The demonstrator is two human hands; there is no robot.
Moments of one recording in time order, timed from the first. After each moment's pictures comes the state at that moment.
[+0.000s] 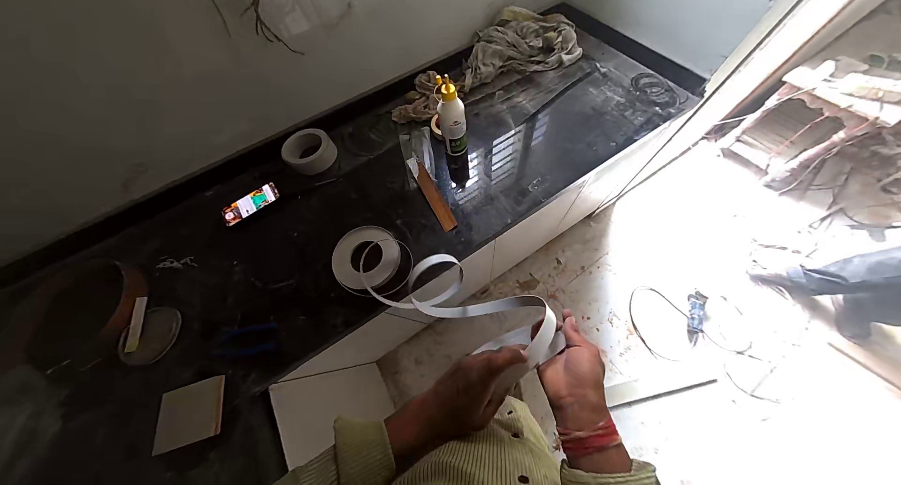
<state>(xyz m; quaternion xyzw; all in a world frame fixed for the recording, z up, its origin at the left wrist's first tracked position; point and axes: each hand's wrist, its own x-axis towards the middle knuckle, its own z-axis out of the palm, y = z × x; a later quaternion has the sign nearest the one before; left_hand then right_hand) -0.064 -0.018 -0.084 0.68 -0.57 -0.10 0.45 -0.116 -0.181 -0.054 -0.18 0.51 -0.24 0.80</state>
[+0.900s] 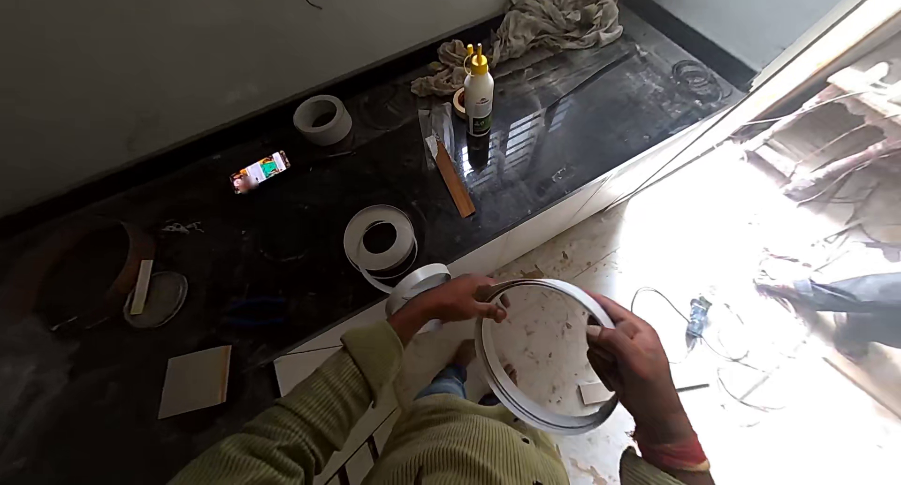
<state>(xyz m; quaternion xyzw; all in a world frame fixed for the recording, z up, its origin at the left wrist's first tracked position) 0.064 -0.032 -0.088 0.67 -0.36 -0.51 0.40 -0.141 -0.236 -0.033 -0.60 0.23 -0.04 0.77</state>
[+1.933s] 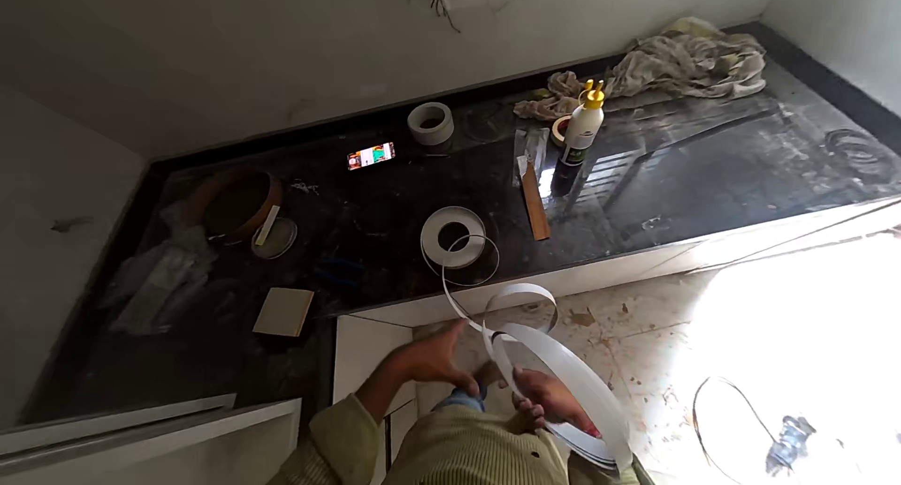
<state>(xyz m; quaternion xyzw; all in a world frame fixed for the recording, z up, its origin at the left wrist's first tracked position) -0.003 0.107 -0.078 0.80 -0.08 -0.46 0.38 -0.093 -0.155 -0.191 -0.29 0.15 0.54 0.77</state>
